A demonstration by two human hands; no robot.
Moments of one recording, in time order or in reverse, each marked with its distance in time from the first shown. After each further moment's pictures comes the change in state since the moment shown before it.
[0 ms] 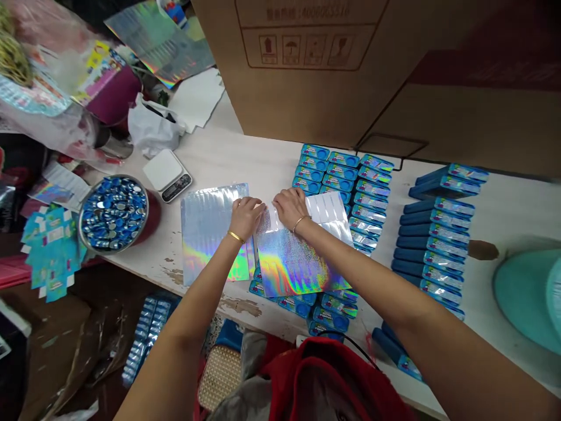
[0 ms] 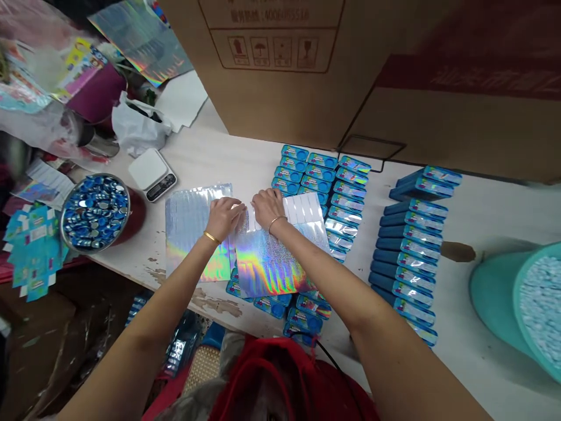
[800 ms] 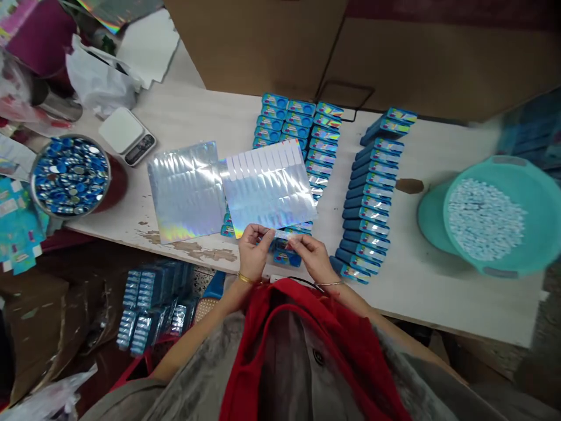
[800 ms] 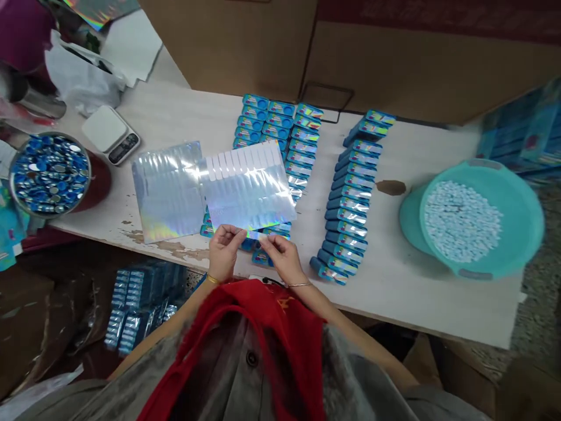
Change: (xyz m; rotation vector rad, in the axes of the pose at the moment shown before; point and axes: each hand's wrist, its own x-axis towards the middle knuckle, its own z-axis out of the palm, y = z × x) left_hand -0.157 0.226 0.006 -1.283 0.267 -0.697; right_hand -0.289 -0.040 -0.079 1.030 0.097 0.636
